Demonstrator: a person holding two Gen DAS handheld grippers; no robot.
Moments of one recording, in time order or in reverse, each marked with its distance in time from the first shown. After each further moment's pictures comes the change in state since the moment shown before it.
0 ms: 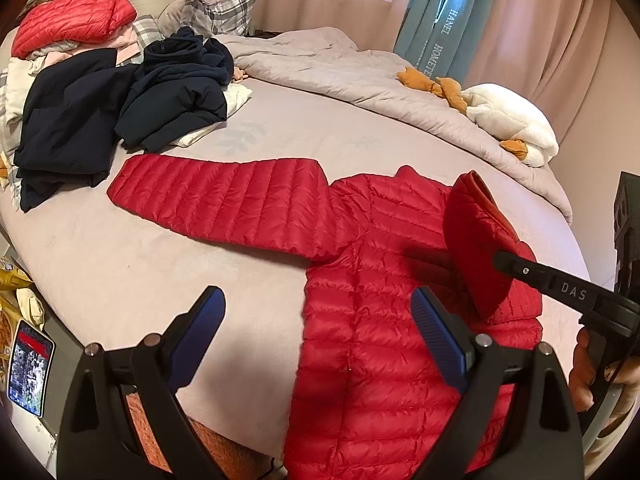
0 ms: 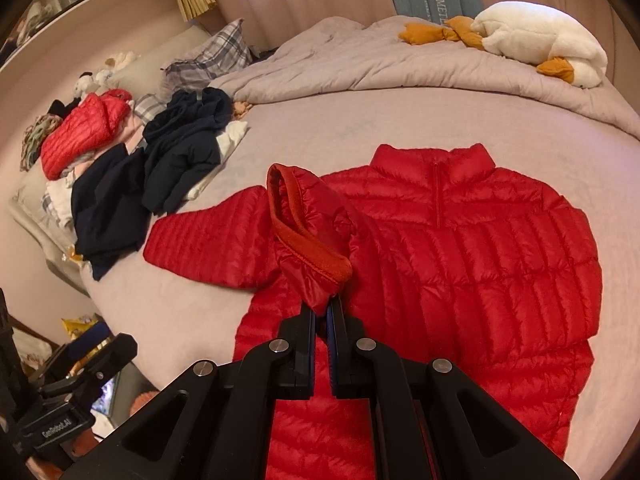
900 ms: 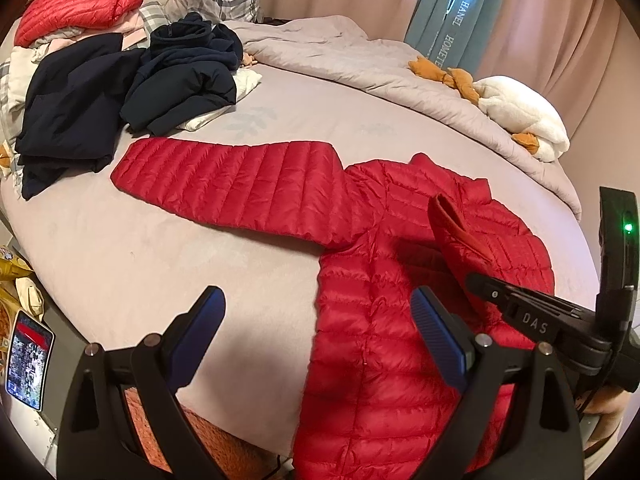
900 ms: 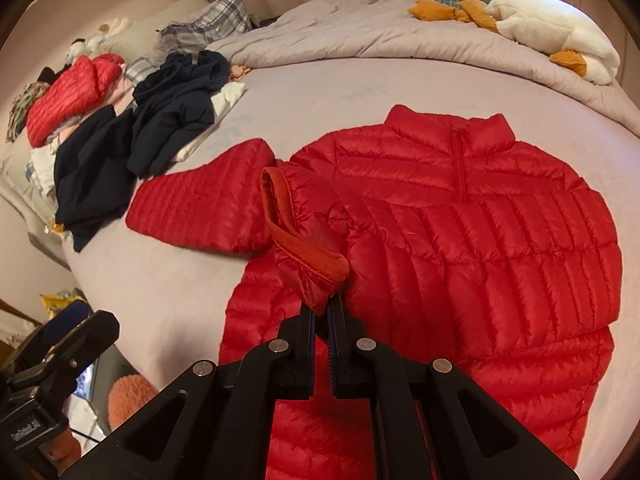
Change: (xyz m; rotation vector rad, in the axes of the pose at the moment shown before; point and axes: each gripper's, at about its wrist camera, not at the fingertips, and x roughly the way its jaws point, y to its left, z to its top) left arm 0.014 0.010 -0.004 -0.013 0.043 0.025; right arm 0.040 0.022 -0.019 -0.038 0.092 -0.046
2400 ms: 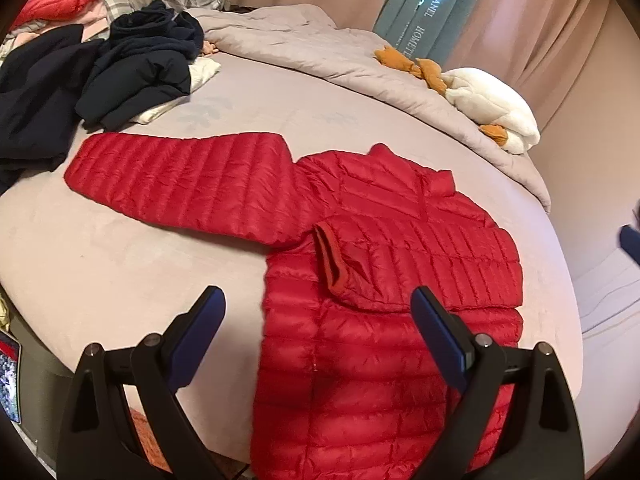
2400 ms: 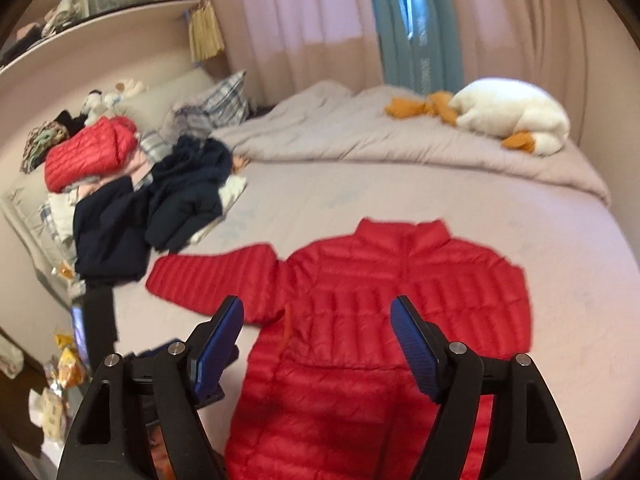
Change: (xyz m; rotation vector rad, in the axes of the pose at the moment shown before) left arm 0.018 -0.026 0.008 0.013 0.044 -0.141; right arm -0.137 0.013 0.005 -0.007 -0.318 -0.094
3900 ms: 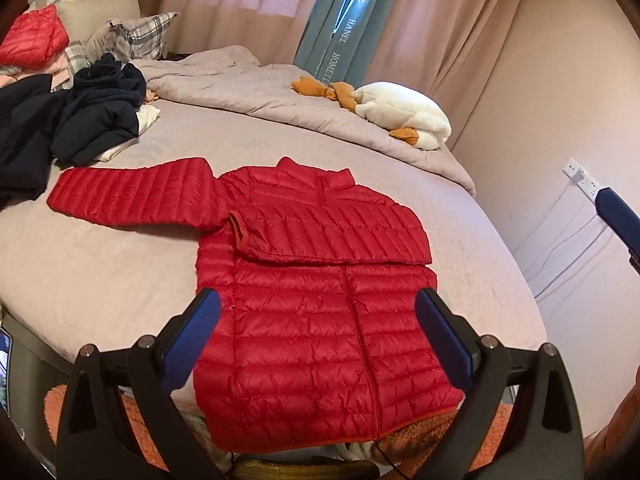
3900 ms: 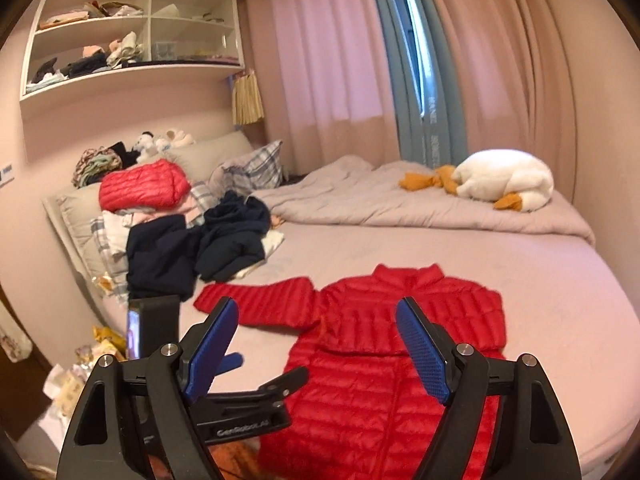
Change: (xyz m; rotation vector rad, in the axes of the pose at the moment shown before) left arm -0.108 -0.061 -0.080 0.144 -0.132 -0.185; right arm -0.129 0.025 -0.072 -0.057 -0.278 0.066
